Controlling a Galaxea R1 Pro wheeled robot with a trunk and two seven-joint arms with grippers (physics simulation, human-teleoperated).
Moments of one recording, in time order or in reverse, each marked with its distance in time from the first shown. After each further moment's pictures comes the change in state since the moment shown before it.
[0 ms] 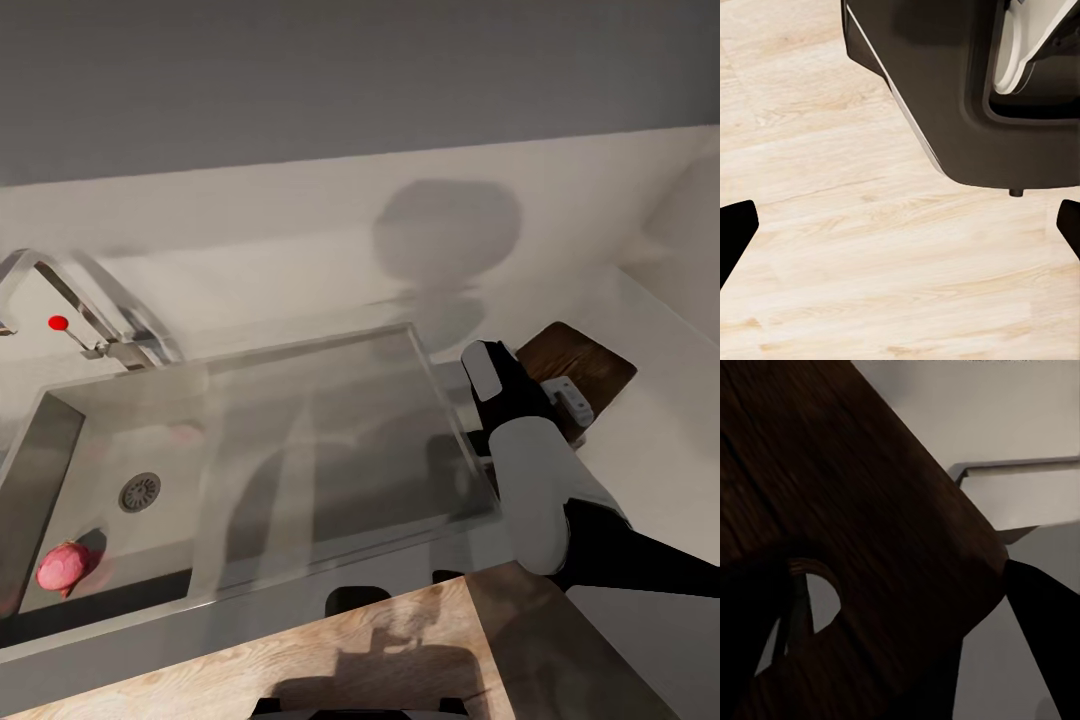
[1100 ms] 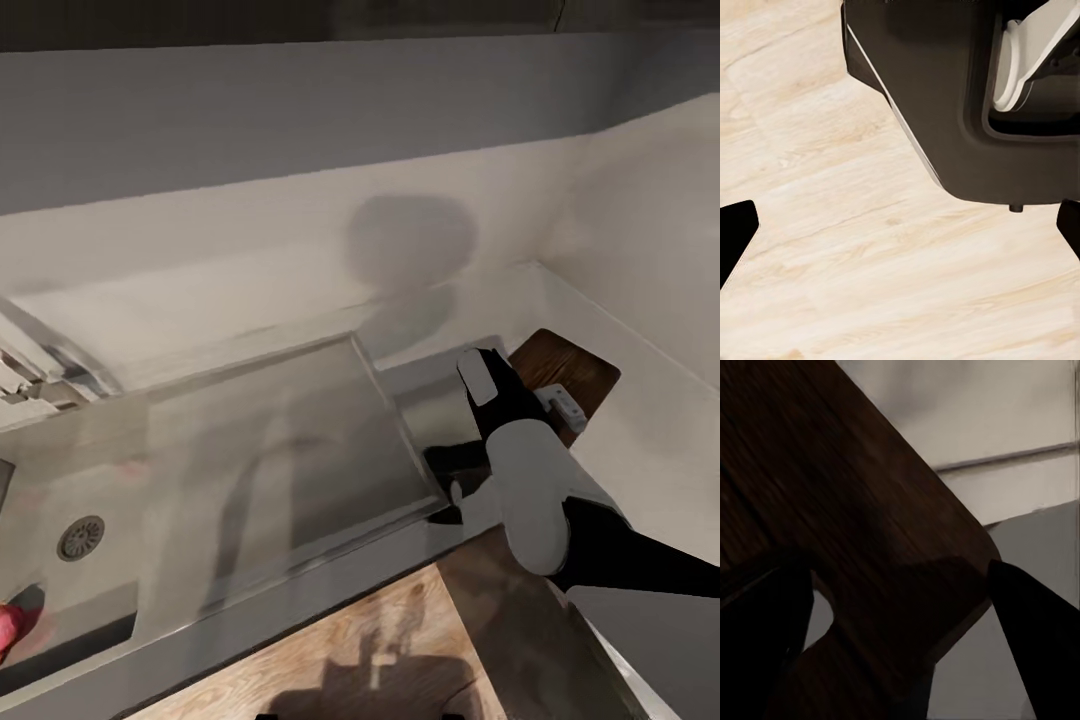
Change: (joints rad) left arm -0.001 -0.001 0.000 0.000 0.000 0.000 0.000; right arm 0.001 0.000 -0.002 0.058 -0.009 0.000 -0.002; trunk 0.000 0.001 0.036
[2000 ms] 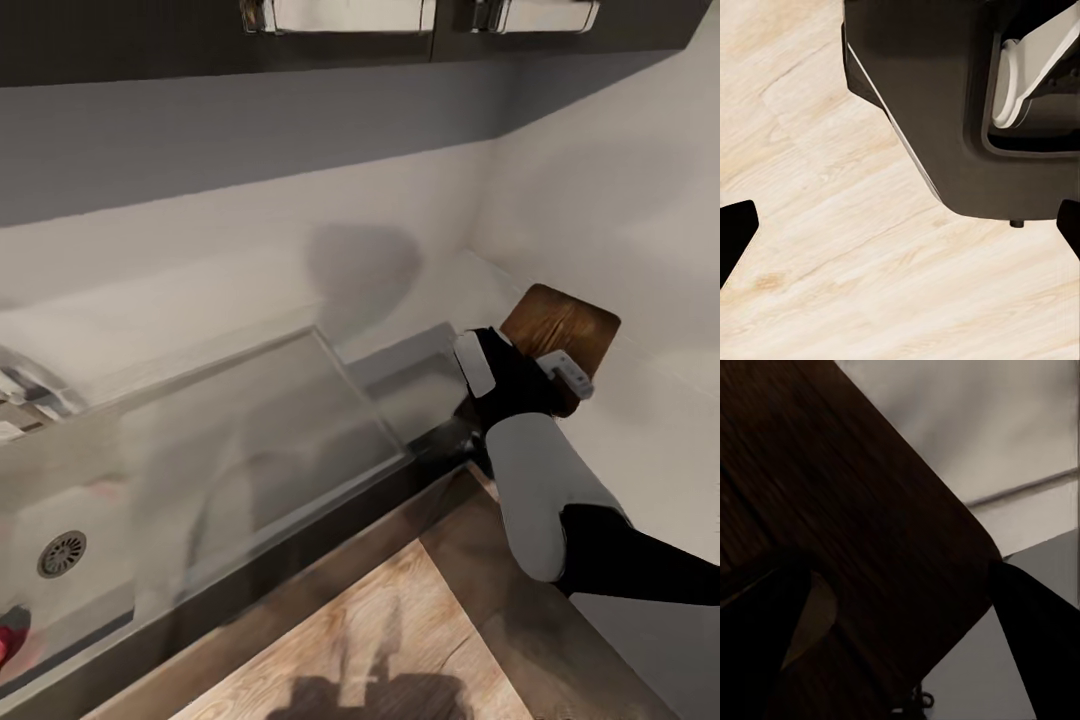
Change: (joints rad) left arm -0.001 -0.001 0.000 0.000 0.000 0.001 0.001; right arm -0.001 0.000 0.148 -0.138 -0.001 0.067 0.026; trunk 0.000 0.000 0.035
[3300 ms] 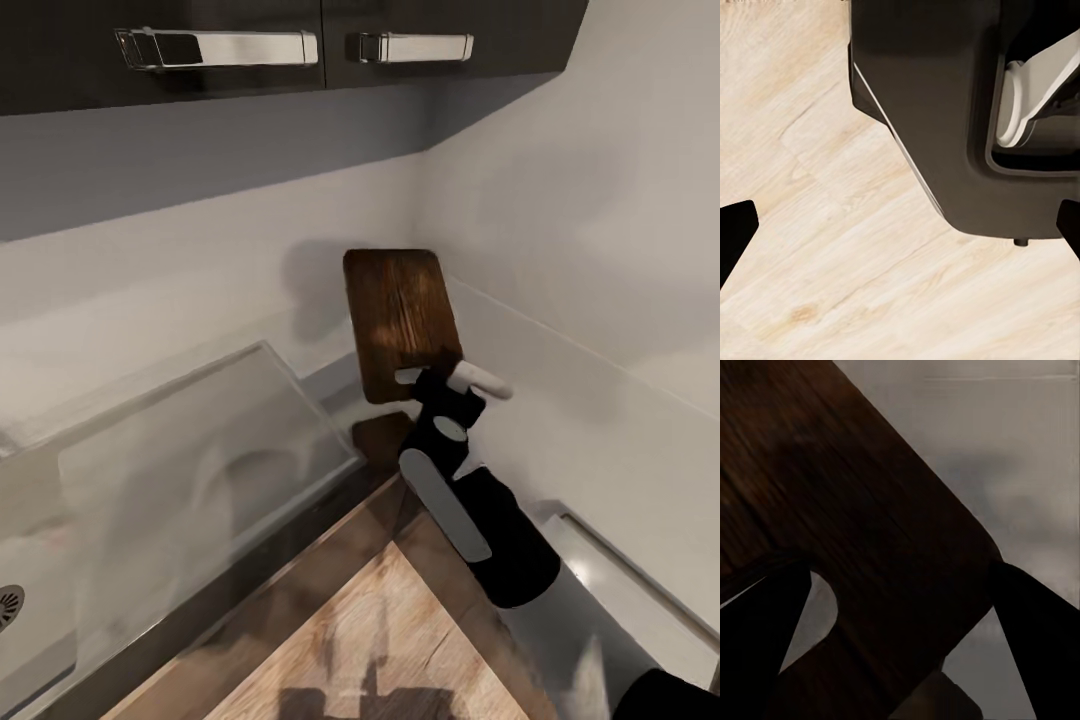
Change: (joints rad) left arm -0.002 -0.001 0.003 -0.003 0.007 -0.003 0.008; right arm 0.455 -0.098 0.753 -0.827 -0.272 0.234 0.250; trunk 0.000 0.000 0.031
